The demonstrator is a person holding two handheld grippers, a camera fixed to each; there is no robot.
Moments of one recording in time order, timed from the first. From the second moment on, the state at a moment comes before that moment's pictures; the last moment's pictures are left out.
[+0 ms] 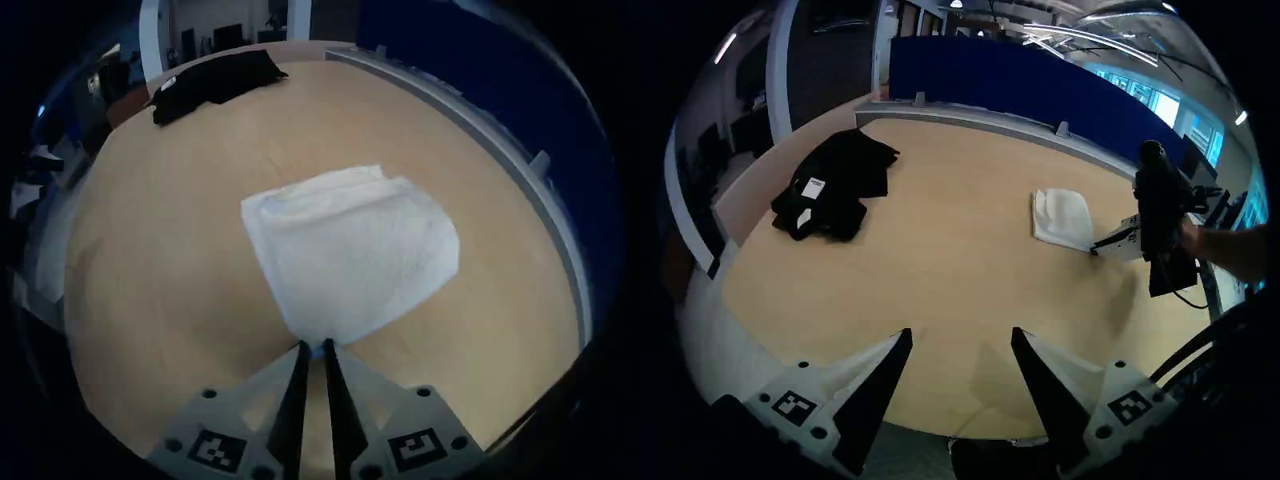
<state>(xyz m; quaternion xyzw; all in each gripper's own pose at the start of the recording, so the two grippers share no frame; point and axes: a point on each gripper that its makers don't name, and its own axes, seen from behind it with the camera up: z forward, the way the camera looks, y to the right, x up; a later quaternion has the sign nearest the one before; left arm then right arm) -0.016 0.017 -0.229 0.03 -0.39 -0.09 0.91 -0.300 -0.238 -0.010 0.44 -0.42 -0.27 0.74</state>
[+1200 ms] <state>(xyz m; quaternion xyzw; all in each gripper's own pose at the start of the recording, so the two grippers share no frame) 0.004 0.026 -0.209 0.02 -0.37 -0.09 0.92 -0.160 -0.277 0.038 0.46 -0.32 -0.26 0.79</state>
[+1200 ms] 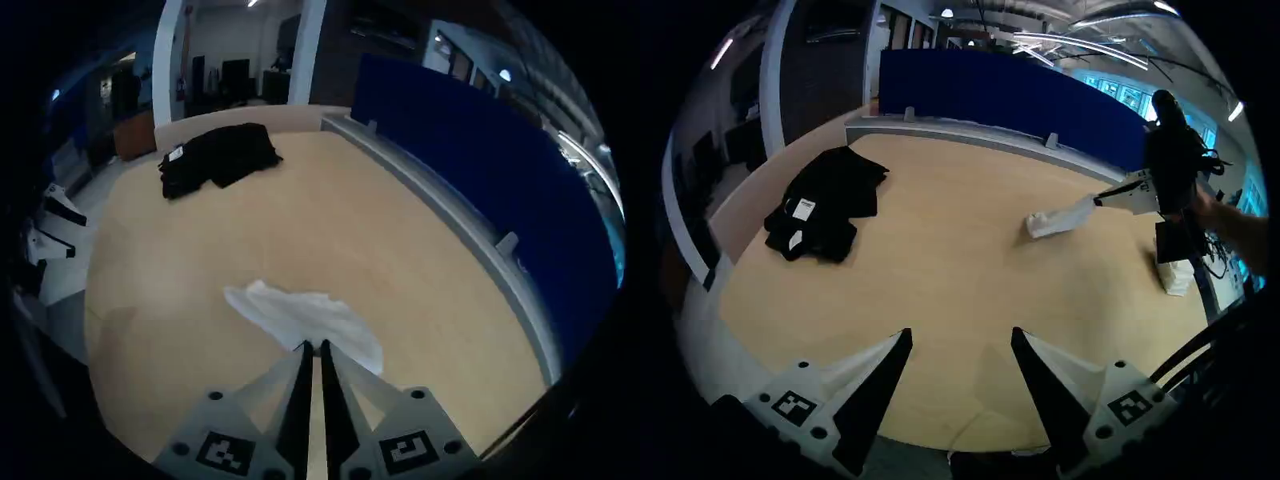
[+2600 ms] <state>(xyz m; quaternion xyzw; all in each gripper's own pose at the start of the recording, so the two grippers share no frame) 0.024 0.052 -0.182 -0.03 -0.35 -0.06 0.93 -0.064 -0.195 0.087 0.40 -0.26 -0.26 0.84</state>
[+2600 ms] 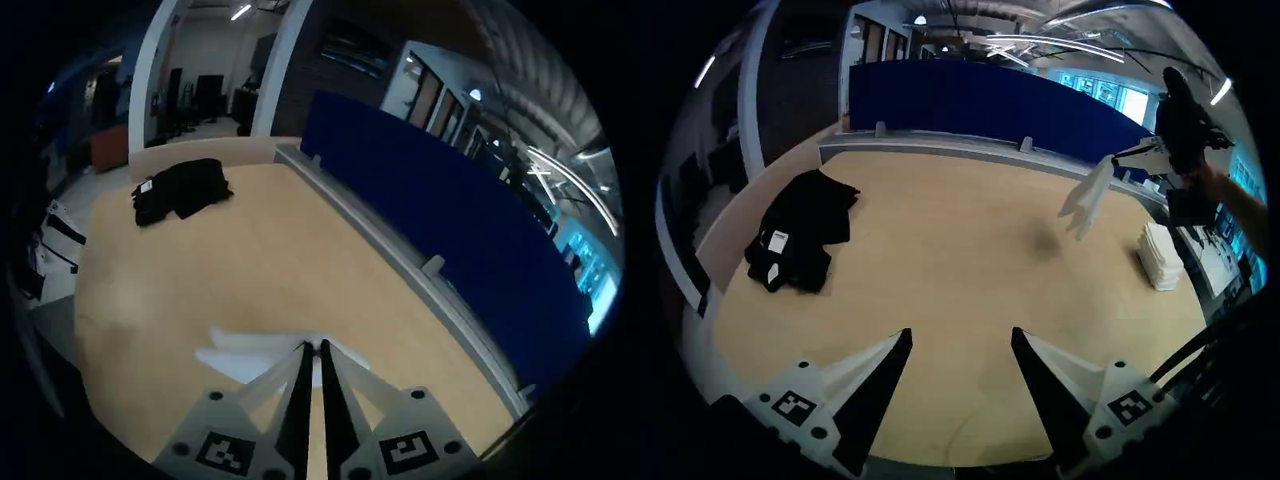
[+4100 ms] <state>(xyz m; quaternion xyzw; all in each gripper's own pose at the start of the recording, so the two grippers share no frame) 0.022 0.086 -0.146 -0.06 -0.37 -0.02 0.93 -0.034 0.076 0.120 0.25 -0.31 -0.26 0.88</state>
